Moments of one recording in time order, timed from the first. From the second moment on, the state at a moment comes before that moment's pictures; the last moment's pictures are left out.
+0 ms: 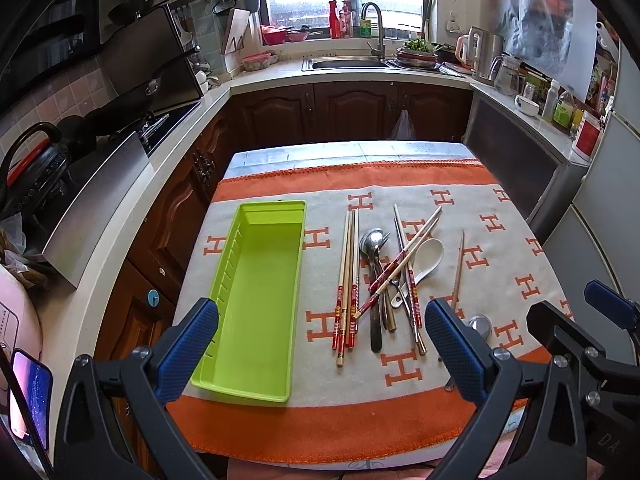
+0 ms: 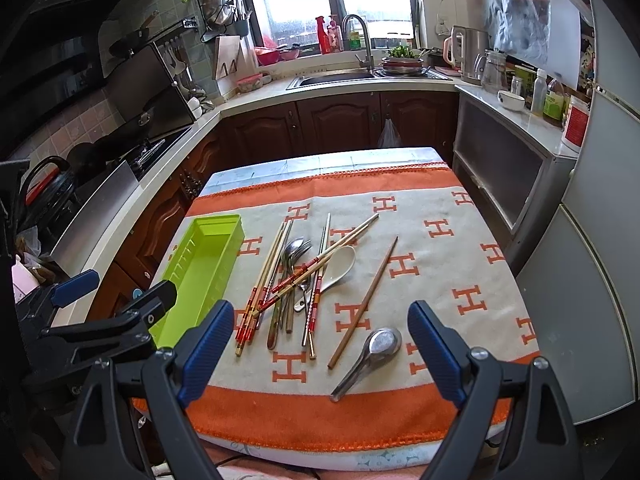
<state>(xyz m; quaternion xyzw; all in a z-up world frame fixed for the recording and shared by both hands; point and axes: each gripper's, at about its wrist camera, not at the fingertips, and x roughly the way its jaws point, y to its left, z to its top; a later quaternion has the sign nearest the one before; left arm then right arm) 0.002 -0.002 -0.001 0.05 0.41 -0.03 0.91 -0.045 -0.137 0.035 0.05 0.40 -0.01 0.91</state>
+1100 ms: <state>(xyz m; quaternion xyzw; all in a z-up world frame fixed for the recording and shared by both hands) 0.129 -0.048 -0.046 0.08 0.44 -0.17 0.88 0.064 -0.227 -0.032 0.15 0.48 -0.04 0.86</state>
